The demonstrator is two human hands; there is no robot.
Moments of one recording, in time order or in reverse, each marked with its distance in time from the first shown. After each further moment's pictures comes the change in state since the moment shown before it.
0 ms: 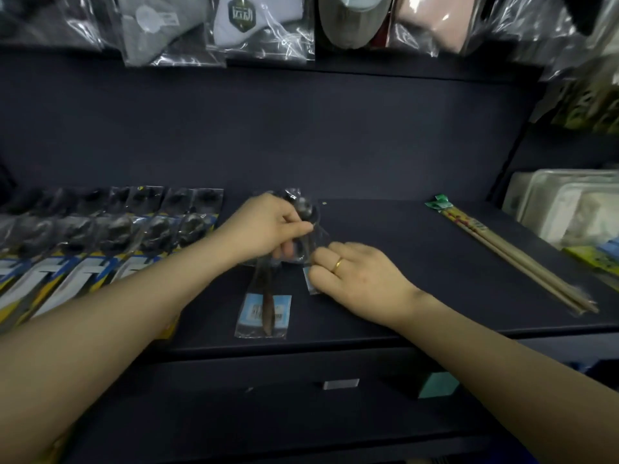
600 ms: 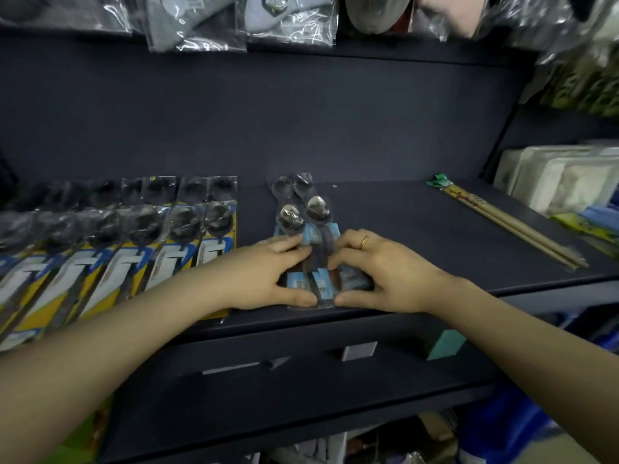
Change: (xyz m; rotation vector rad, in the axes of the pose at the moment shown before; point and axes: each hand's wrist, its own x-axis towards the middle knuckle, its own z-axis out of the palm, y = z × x) left_hand -0.064 -0.051 -0.013 0.507 -0.485 0.220; right_hand 0.006 -0.023 -0.023 0.484 -0.588 0.398
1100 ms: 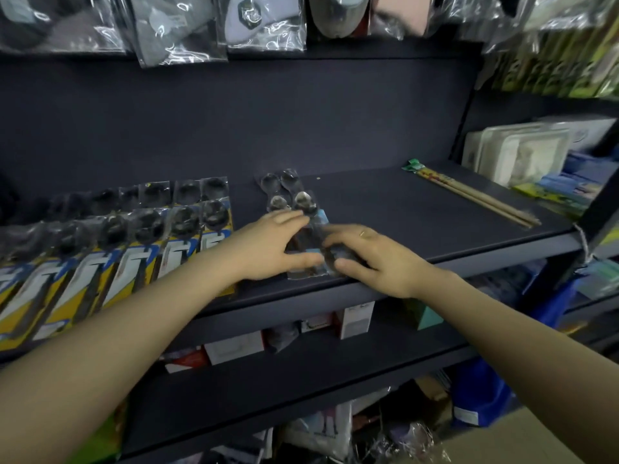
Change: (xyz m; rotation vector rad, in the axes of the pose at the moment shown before) left_hand -0.006 0.020 -0.011 -0.023 0.184 0.038; right_hand -0.027 -0.022 0.009 0.201 0.065 0.206
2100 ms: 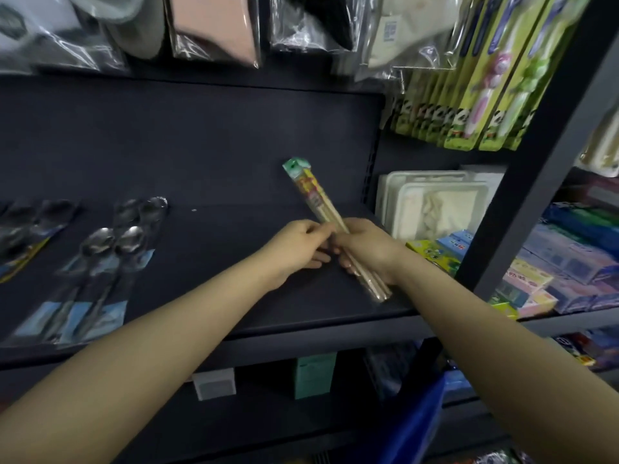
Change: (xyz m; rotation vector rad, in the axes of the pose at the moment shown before) left_hand 0.235 0.220 0.039 -1.124 0.235 -0.294; right_hand -0.039 0.222 -0.134 0.744 0.057 0.475
